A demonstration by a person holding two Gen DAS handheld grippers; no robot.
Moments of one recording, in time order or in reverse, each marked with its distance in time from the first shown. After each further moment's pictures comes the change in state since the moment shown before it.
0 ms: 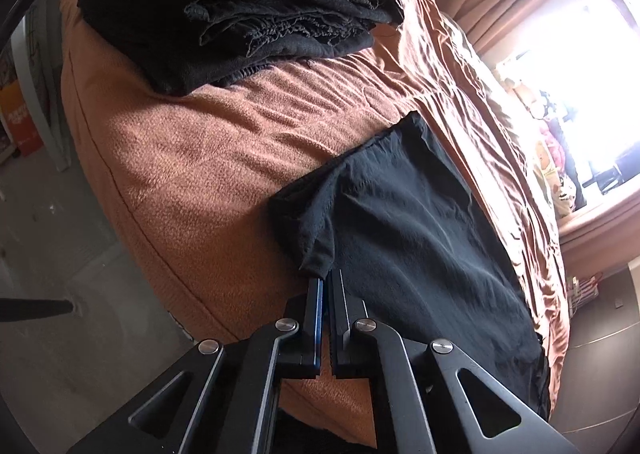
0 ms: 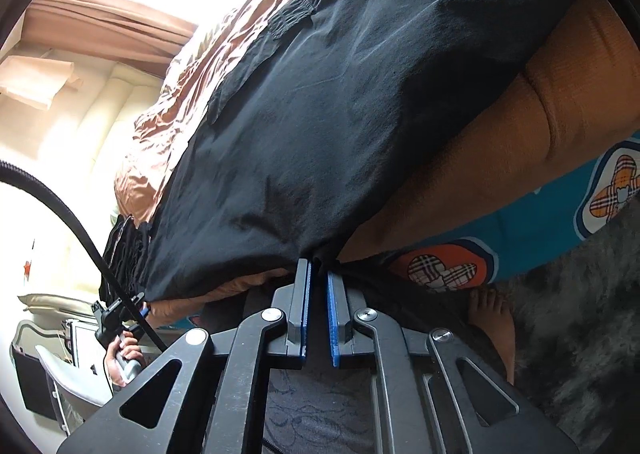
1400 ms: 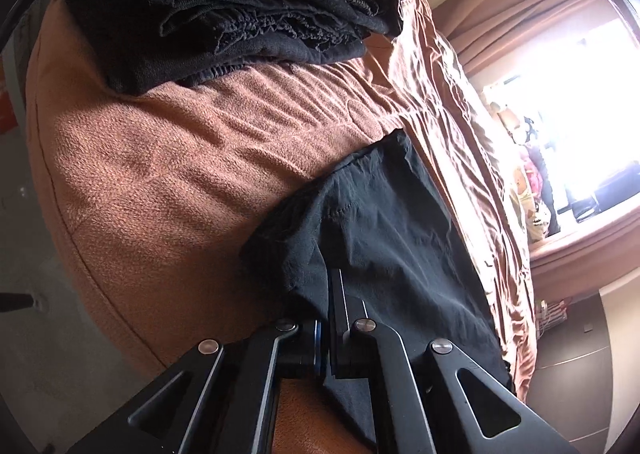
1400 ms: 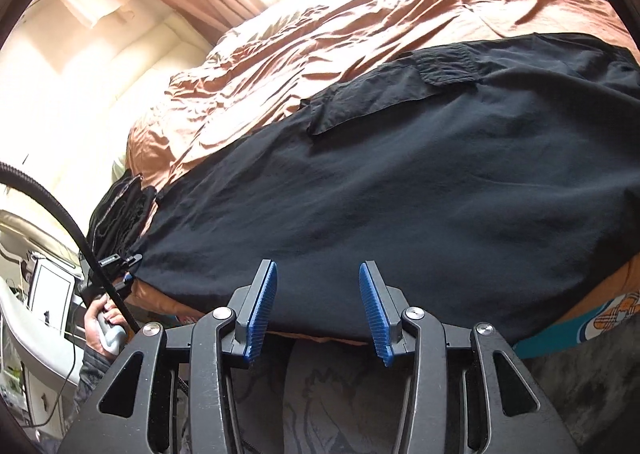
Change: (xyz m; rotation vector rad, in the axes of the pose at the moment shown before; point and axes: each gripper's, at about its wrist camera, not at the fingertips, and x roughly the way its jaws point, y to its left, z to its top) left arm 0.015 -0.003 0.013 -0.086 -0.029 -0.112; right arm 0.053 0.118 0.005 -0.359 -0.034 -0.040
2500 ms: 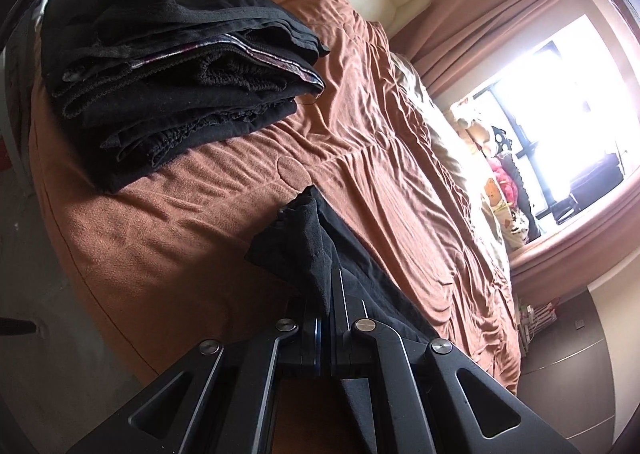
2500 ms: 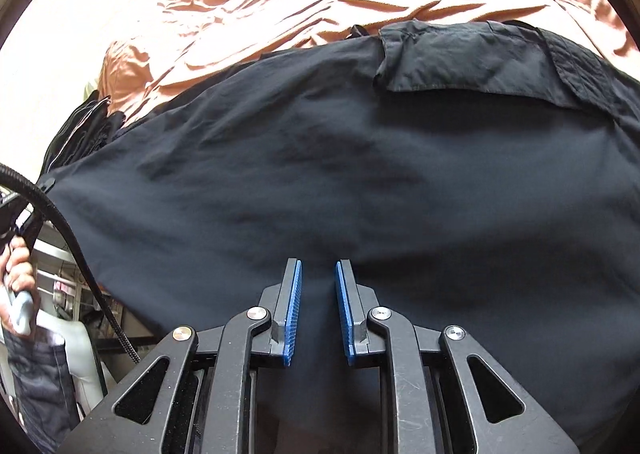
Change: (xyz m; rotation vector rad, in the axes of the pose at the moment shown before) left arm -0.058 -0.061 0.012 0.056 -0.091 -0.056; right arm 0.155 0.058 0.062 -0.141 0.241 -0.124
